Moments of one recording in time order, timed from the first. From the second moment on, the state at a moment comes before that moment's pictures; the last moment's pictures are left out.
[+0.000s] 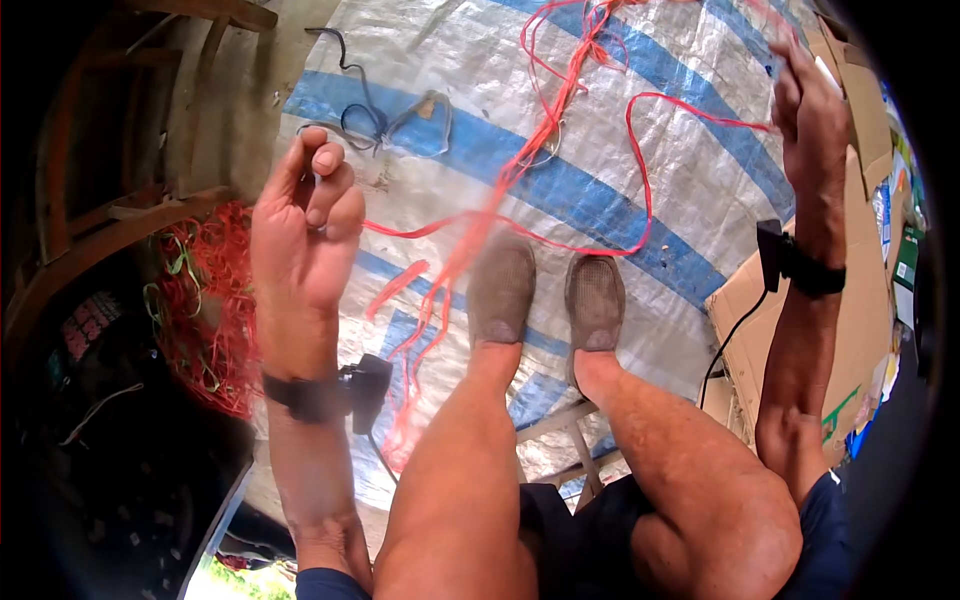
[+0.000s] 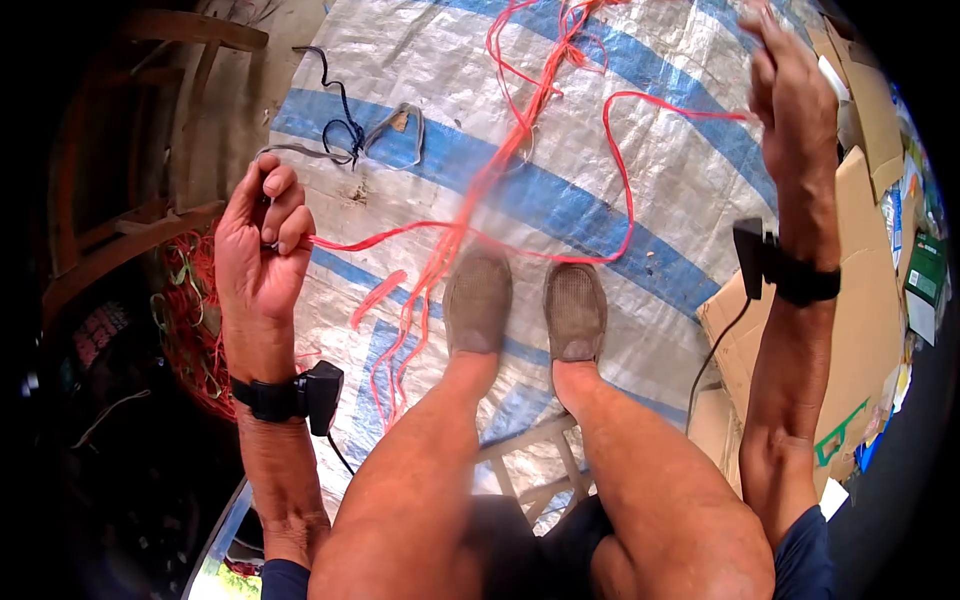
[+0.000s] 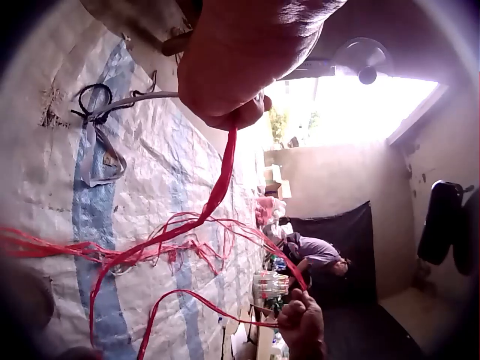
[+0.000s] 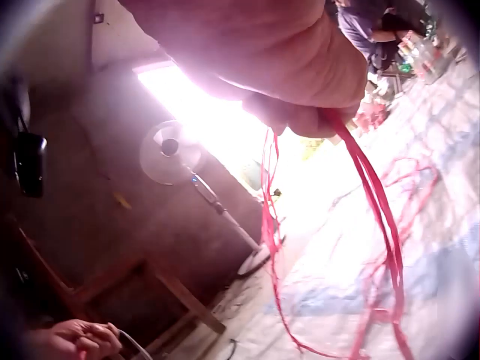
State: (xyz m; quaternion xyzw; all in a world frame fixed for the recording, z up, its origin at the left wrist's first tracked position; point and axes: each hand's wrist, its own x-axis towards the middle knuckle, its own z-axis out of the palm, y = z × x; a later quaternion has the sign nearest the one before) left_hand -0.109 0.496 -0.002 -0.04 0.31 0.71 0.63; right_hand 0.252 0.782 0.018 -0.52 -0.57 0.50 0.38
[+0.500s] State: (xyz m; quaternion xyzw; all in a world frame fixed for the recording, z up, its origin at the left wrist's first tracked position) left_hand -0.115 0.514 0.003 -0.02 0.39 0.69 0.61; right_hand 0.425 0.757 -0.107 -0.57 -0.81 -0.10 0.08
